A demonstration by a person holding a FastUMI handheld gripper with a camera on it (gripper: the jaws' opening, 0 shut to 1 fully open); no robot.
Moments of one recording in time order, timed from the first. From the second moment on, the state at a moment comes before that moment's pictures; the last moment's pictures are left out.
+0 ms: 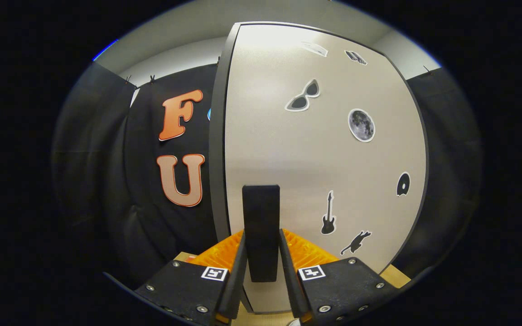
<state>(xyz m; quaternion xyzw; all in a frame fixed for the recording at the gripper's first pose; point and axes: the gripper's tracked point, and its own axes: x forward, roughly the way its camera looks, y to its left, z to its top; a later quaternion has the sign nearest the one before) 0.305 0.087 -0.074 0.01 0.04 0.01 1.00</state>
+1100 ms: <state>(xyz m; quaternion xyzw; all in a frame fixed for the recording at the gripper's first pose) 0.252 0.066 -0.073 0.02 0.06 -0.02 1.00</state>
